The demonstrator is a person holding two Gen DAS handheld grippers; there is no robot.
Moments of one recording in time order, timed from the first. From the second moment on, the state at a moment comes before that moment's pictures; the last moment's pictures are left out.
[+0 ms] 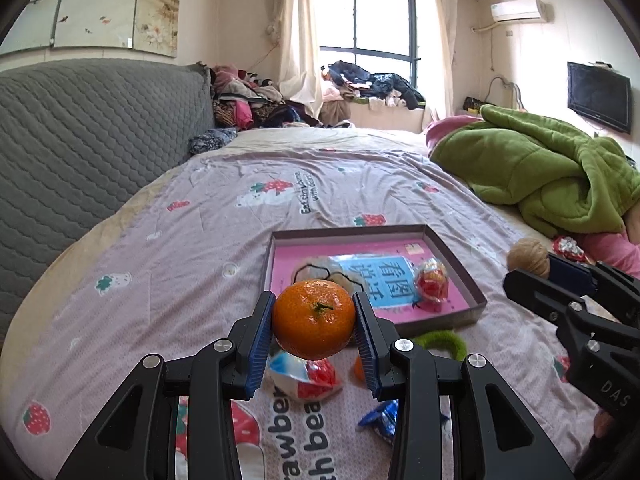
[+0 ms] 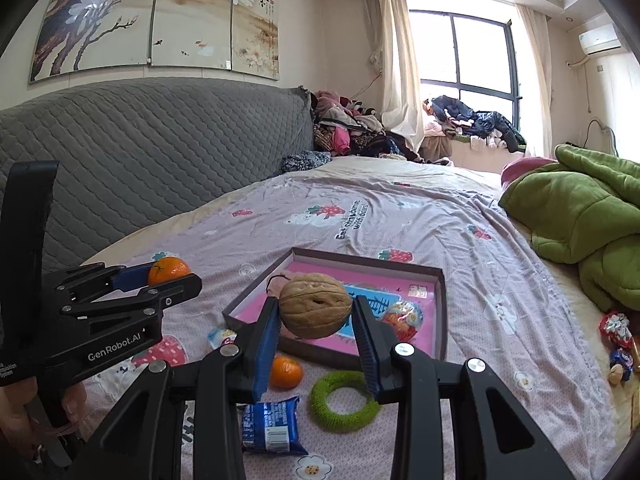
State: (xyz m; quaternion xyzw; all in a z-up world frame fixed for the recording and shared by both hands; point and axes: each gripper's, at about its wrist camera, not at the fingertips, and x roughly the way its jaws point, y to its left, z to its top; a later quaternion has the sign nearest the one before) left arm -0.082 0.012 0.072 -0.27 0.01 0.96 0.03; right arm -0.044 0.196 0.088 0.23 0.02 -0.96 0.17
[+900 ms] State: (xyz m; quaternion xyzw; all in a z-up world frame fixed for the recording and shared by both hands) left arm -0.168 0.004 0.094 -0.27 0.01 0.96 0.03; right arm -0.112 0.185 0.116 0.20 0.04 -0.96 0.17
